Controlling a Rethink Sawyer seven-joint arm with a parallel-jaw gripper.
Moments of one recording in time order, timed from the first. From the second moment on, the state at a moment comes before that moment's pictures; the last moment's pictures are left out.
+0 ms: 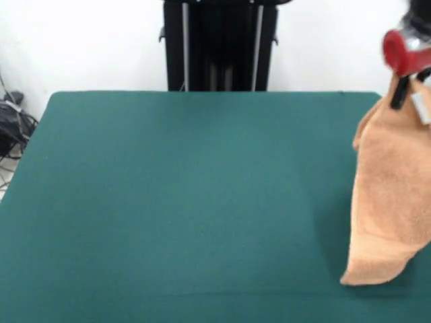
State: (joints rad) arm -0.11 -0.68 0.26 1.46 -0.09 0.95 1.57
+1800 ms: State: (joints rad) arm -0.65 -0.50 0.52 1.66 -0.35 0.68 1.53
